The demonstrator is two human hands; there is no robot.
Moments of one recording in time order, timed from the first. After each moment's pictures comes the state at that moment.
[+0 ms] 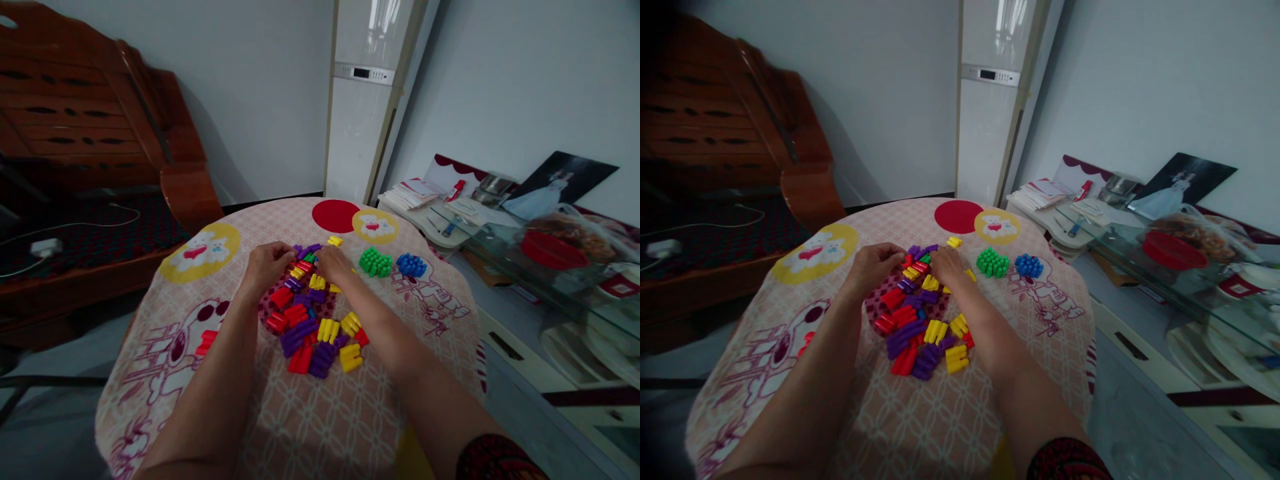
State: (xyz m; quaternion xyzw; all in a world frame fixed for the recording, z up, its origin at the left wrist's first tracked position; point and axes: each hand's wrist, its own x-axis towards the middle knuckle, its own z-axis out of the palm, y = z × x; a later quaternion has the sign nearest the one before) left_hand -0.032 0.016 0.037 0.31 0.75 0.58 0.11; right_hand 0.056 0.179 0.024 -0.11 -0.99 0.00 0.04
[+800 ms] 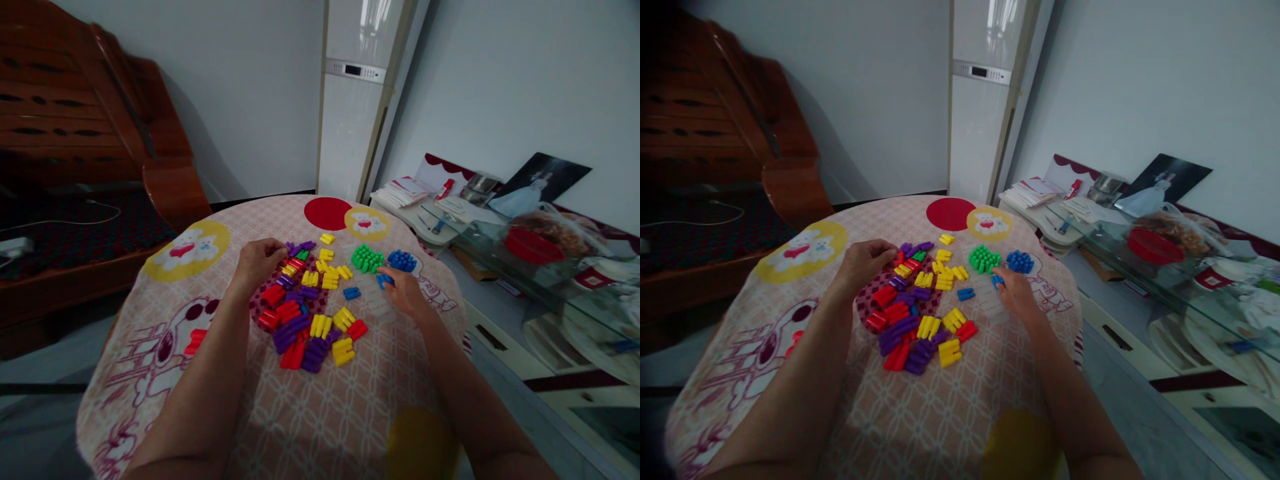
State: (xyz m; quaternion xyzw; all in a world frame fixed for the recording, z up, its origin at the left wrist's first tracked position) left_hand -0.024 0.016 0.048 0.29 0.77 0.56 0.11; right_hand 0.237 0.261 0.008 -0.22 -0.95 0.13 0.17
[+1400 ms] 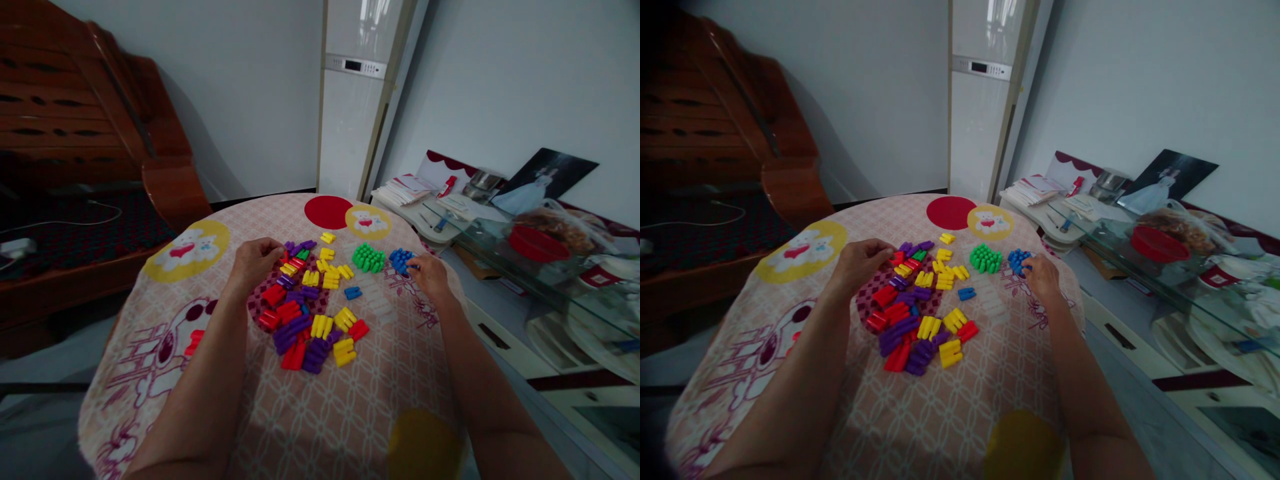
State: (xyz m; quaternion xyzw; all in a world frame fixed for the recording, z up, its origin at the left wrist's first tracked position) left_hand -0.032 0.012 0.043 0.31 0.78 0.55 0.09; right_hand 0.252 0.317 0.024 -0.34 -0.93 -0.03 0.16
